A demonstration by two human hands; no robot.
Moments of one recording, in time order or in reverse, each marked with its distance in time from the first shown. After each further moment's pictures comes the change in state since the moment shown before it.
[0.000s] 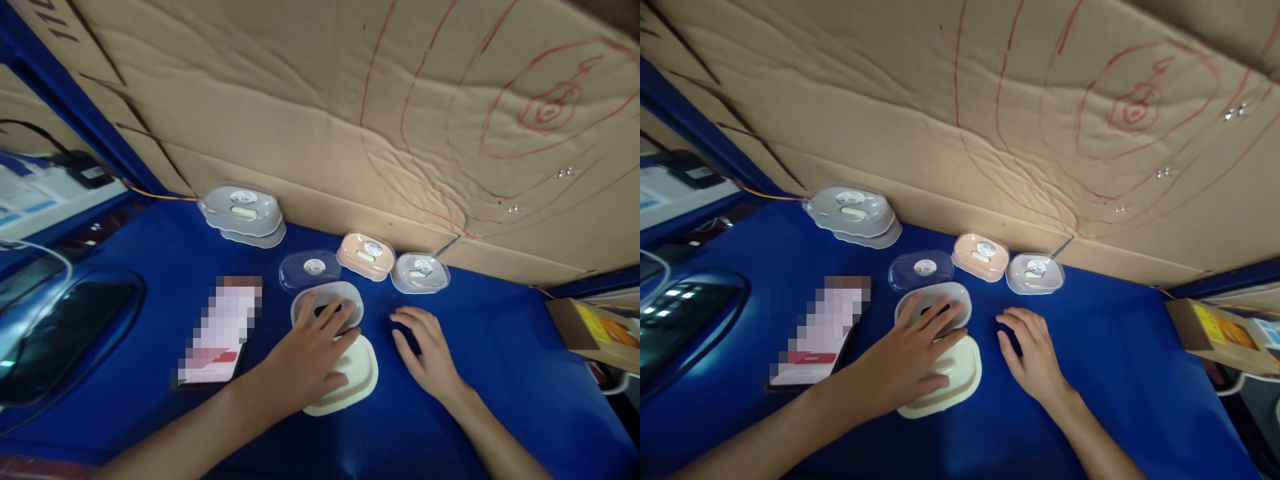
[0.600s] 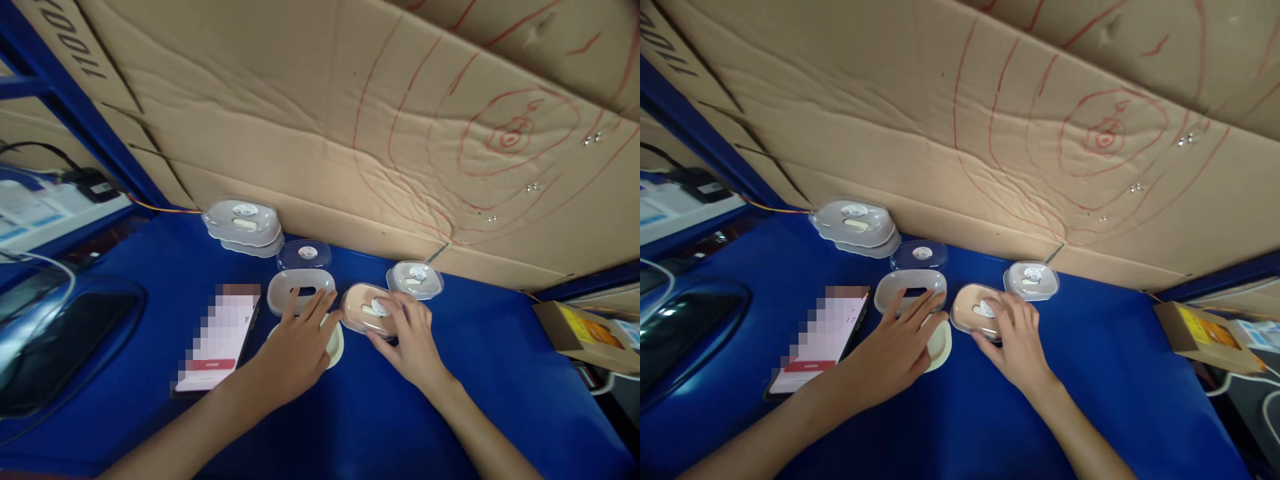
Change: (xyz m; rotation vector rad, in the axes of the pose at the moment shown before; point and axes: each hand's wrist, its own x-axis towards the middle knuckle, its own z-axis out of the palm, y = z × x) left_hand 0.000 -0.008 -0.011 0.025 0.054 -0.168; right_hand 0.028 -0.016 0.006 -0.234 -0.003 -0.003
